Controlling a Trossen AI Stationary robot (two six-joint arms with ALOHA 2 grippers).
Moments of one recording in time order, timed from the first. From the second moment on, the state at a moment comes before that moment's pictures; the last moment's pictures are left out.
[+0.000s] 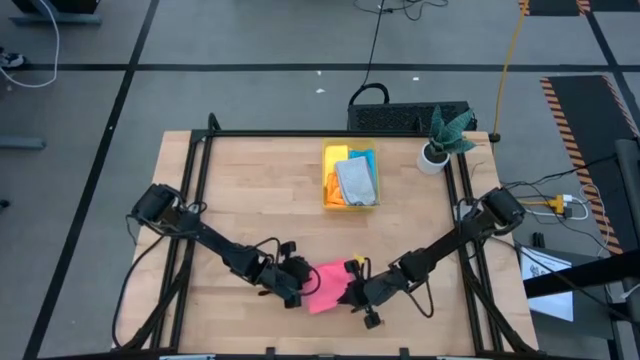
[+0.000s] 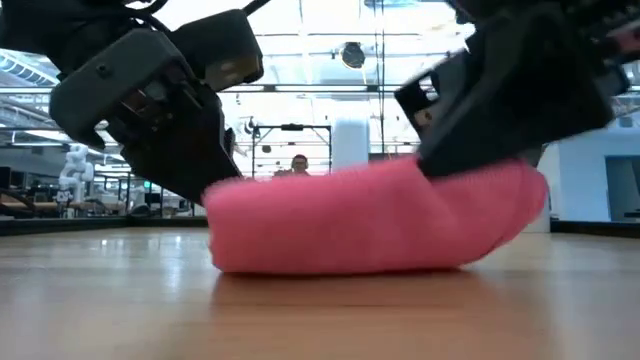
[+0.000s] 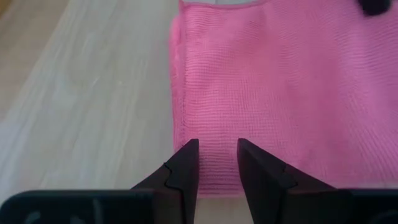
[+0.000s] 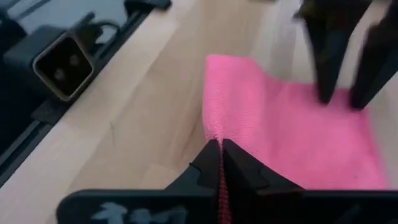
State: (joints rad) left arm -0.49 1.85 0.92 0.06 -0.39 -0.46; right arm 0.56 1.84 0.88 0.33 0.18 0.12
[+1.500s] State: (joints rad) left arm -0.48 1.93 0.92 0.18 -0.27 -0.27; right arm 0.47 1.76 0.85 0.11 0.29 0.46
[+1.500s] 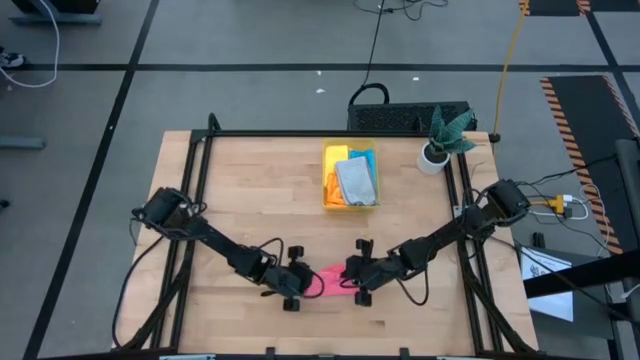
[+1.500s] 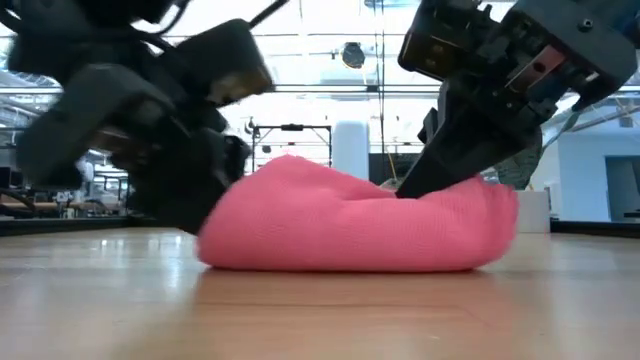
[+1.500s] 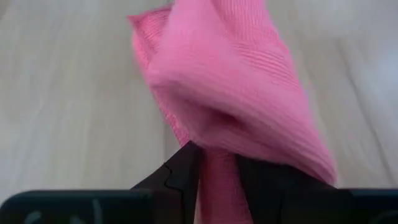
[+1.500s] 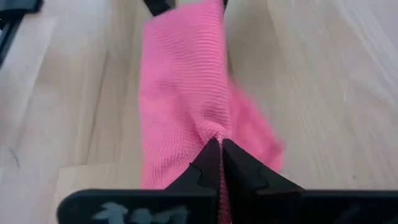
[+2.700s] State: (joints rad) left arm -0.60 1.72 0.92 -0.36 -0.58 -0.68; right arm 0.31 1.81 0.80 0.50 0.07 0.20
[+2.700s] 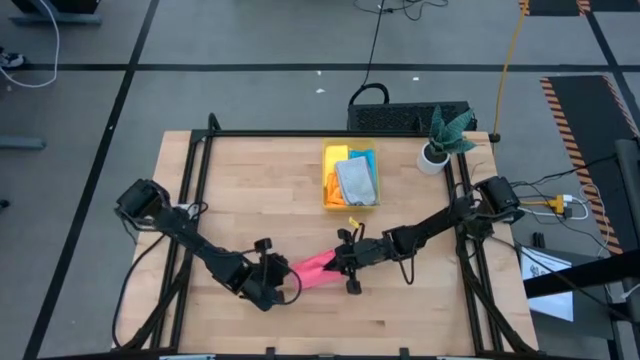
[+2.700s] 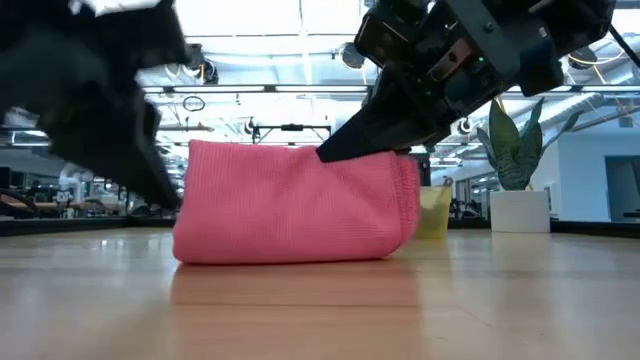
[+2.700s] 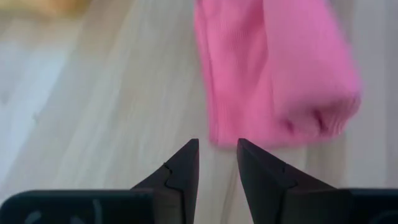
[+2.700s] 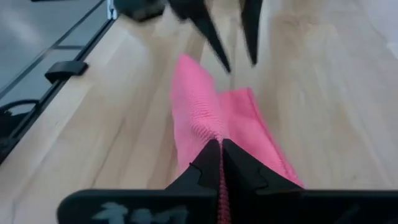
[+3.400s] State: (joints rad) left arm -0.54 1.83 0.78 0.10 -0.52 -0.46; right arm 0.19 1.82 0.80 0.47 0.08 0.25
